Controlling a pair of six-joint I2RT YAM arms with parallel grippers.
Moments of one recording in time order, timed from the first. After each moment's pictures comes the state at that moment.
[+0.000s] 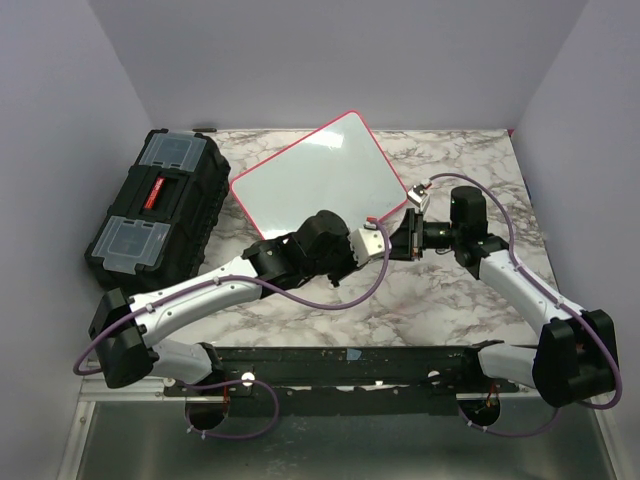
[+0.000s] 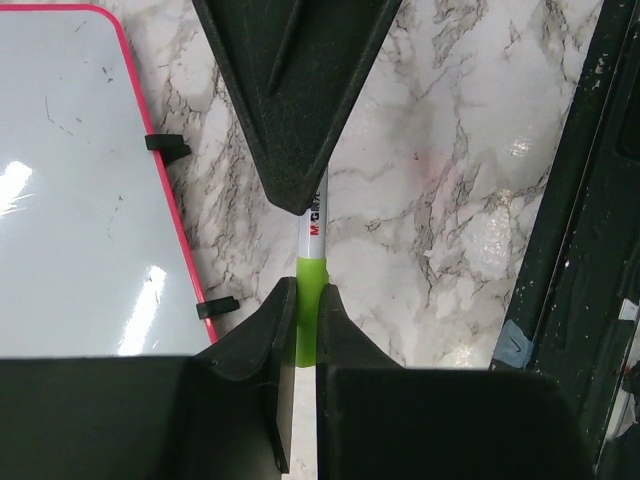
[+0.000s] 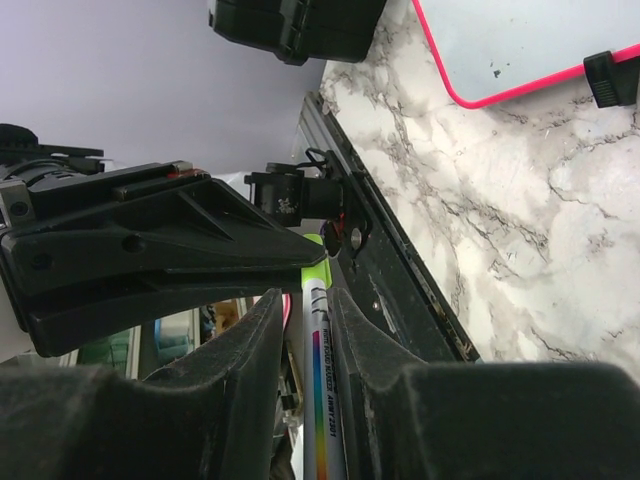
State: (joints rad) left arm -1.02 1.32 1.11 -0.35 0.12 0.23; right arm 0.25 1.23 0.73 -0.02 -1.12 0.76
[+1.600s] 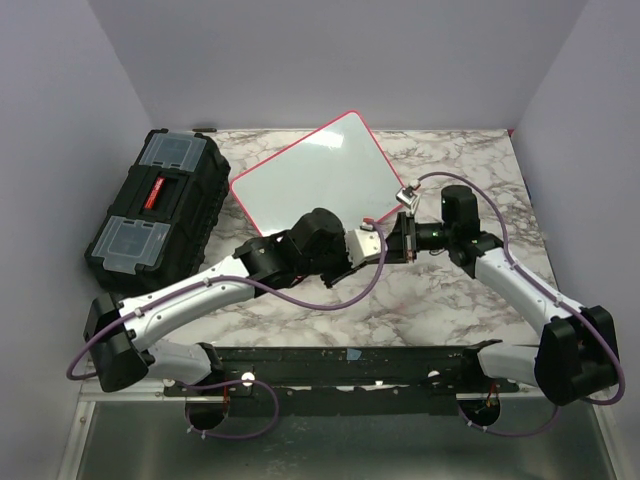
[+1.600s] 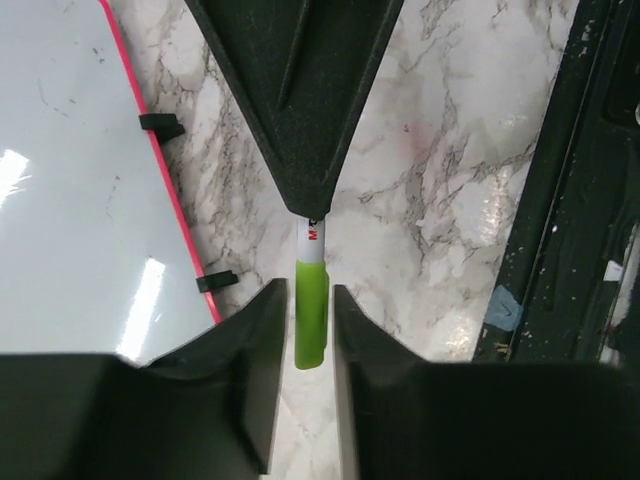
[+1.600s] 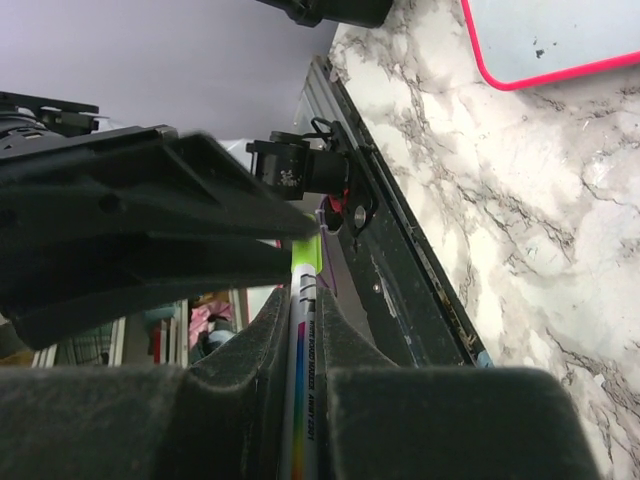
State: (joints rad) left arm -1.02 1.29 1.14 -0.47 0.14 0.26; right arm 0.31 1.24 0.76 -0.05 -1.14 0.70
